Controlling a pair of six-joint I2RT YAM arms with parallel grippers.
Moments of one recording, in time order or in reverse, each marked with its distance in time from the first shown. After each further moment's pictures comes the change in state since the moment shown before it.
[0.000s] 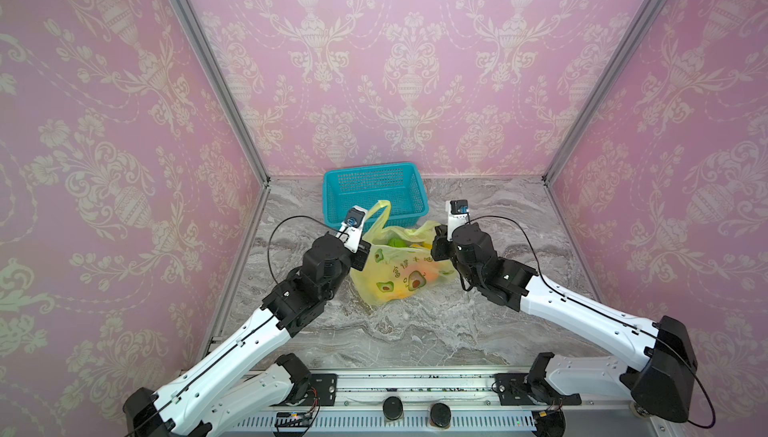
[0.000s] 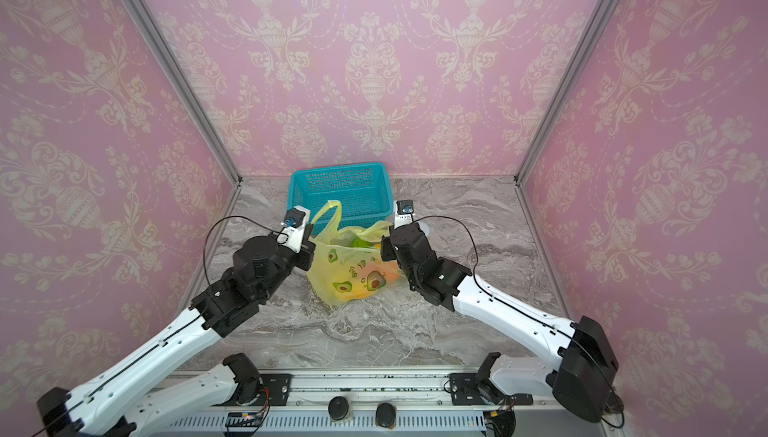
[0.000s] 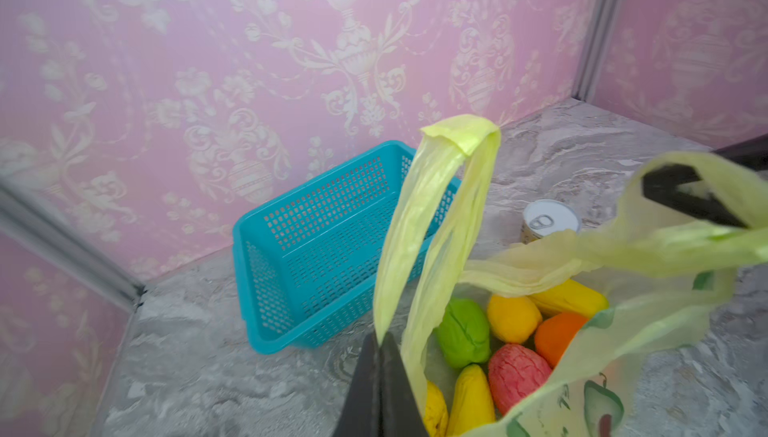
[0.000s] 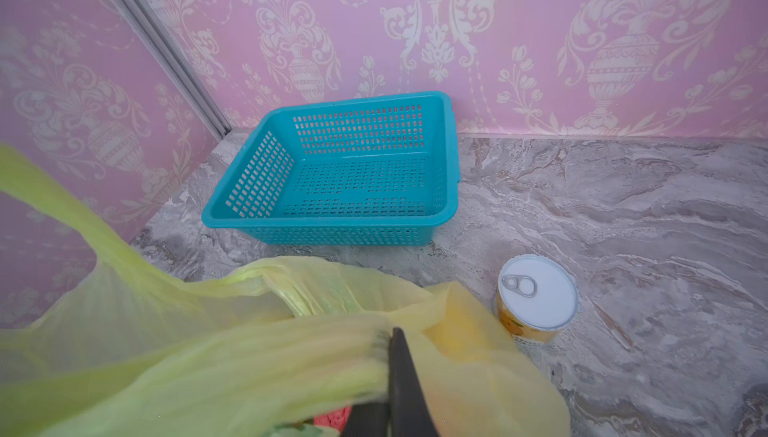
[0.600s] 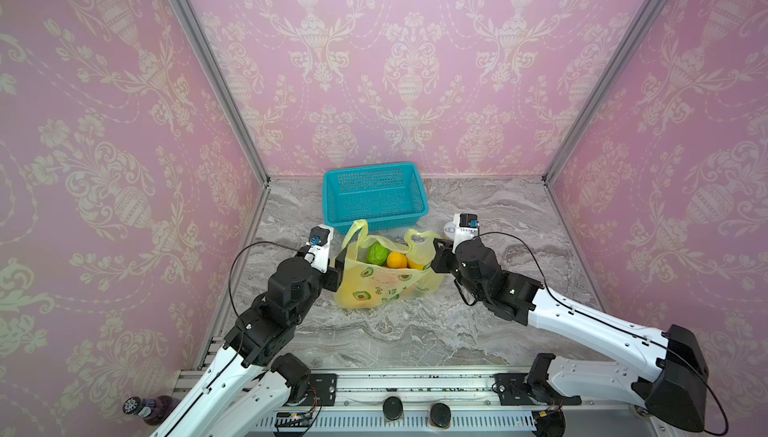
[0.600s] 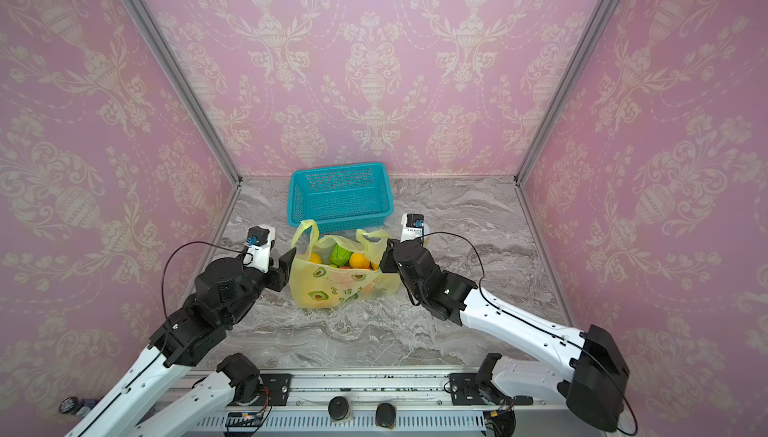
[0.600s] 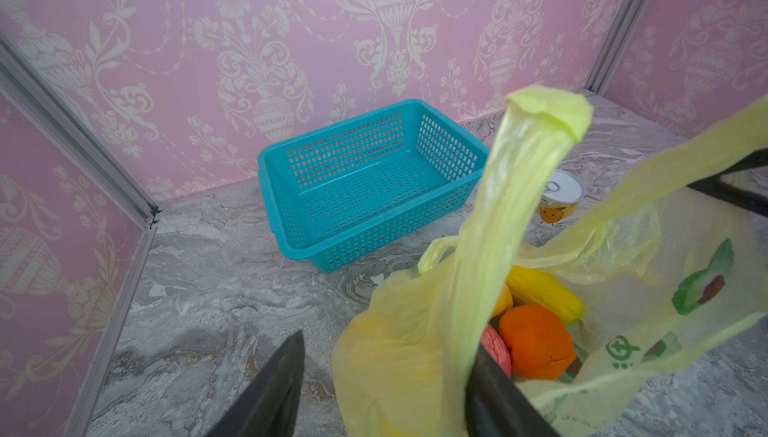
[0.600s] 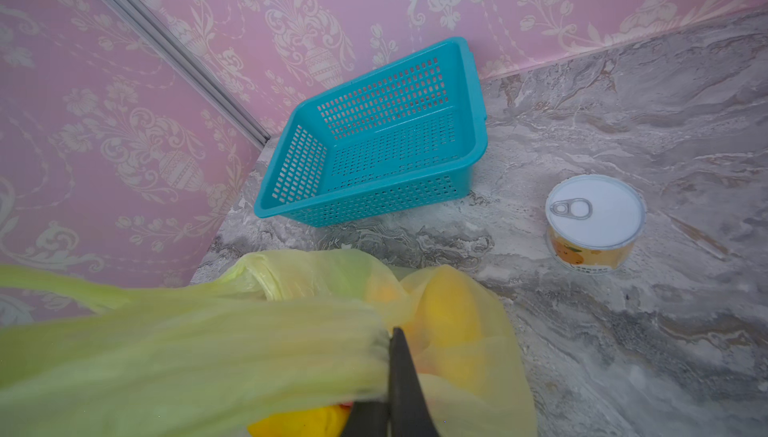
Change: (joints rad) left arm 0.060 -0.161 0.024 -0.259 0.092 -0.077; right arm 0.067 -0.066 -0.107 0.000 -0.050 0.241
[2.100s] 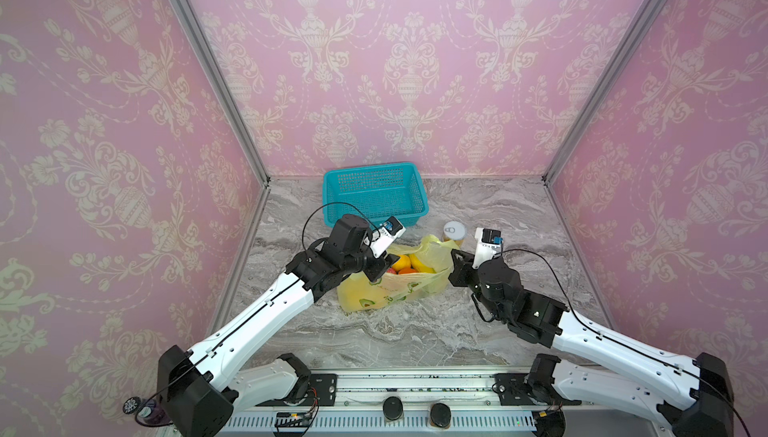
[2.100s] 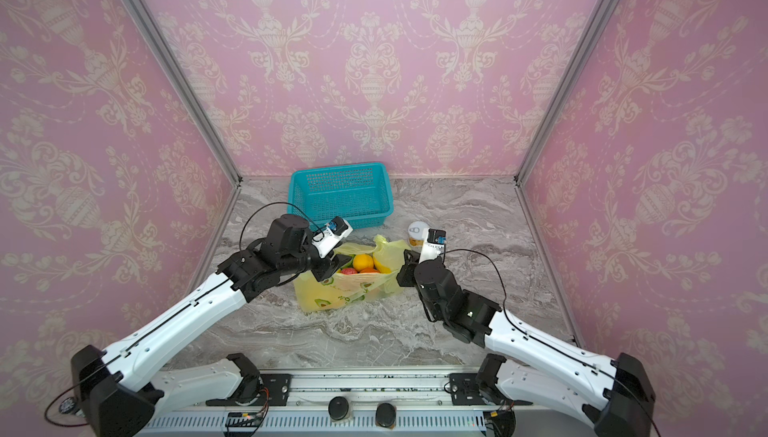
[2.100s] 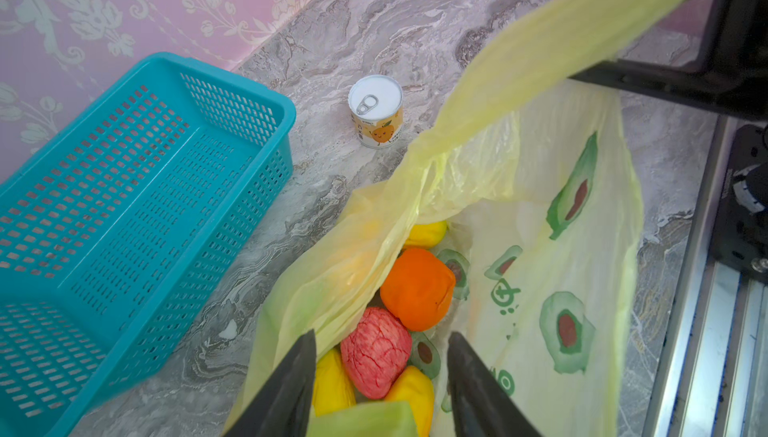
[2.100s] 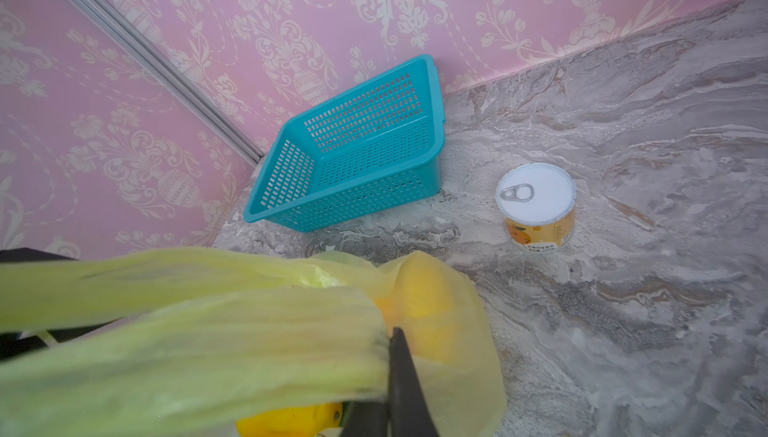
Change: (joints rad) left arm -0.090 0.507 0.194 -0.064 0.443 0.270; right arm 0.014 -0.220 -0.194 0.024 0.059 0.022
